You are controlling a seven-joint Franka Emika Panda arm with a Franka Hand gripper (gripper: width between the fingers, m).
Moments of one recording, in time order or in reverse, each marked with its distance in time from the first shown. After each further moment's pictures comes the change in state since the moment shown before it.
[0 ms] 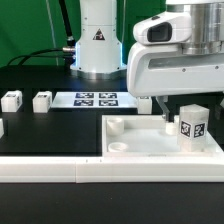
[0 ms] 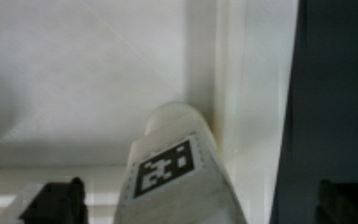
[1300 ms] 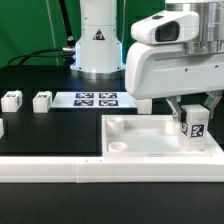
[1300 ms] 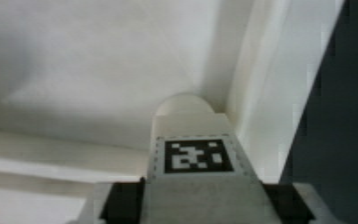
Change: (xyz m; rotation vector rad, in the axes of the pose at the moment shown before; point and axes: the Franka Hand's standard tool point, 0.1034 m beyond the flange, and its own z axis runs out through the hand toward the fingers) arm 0.001 0.003 0.000 -0.013 0.007 -0.031
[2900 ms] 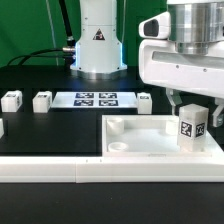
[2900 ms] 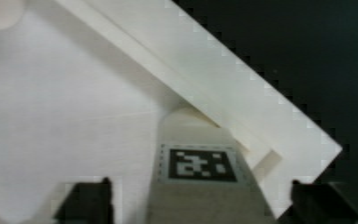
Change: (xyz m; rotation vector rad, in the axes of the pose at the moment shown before) arm 0.001 -0.009 -0.001 0.005 -0.018 0.902
